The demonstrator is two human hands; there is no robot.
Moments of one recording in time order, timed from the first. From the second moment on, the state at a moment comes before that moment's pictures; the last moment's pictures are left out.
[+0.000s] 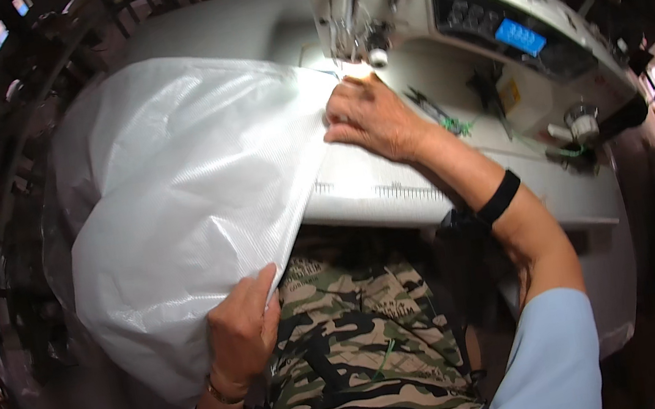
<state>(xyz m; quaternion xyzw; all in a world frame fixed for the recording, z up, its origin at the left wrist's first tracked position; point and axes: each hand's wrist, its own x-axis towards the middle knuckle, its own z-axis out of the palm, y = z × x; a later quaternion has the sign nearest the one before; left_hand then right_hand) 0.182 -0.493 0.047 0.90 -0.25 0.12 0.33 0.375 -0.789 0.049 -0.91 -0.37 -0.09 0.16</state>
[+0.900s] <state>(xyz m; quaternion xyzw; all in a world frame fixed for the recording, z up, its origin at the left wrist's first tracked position) 0.179 -0.483 0.044 0.86 -0.26 0.05 0.43 0.360 -0.756 0.051 -0.93 -0.27 -0.21 0.12</state>
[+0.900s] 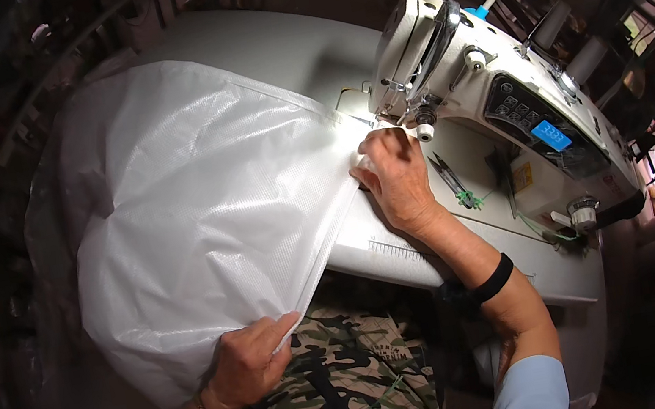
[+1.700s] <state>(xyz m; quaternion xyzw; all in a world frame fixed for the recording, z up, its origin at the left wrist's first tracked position) 0.187 -0.481 0.042 0.84 -0.31 0.02 0.43 0.346 -0.751 0.043 -0.95 -0.14 -0.24 0.11</state>
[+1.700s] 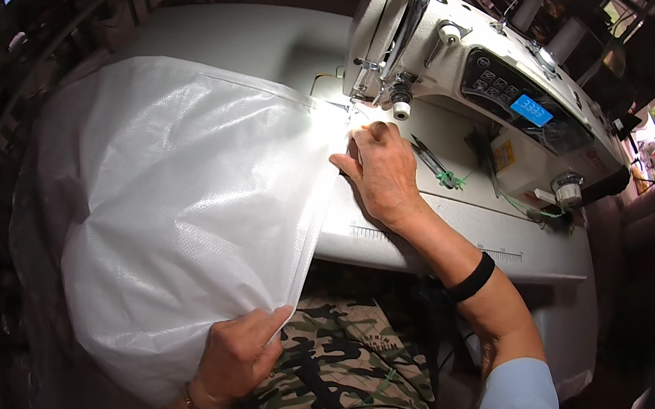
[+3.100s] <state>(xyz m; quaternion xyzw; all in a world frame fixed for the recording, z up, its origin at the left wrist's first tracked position) 0.183 -0.564 0.006 0.69 -0.34 -0.06 0.64 0.354 -0.783 0.071 -0.97 -0.19 -0.10 0.06</state>
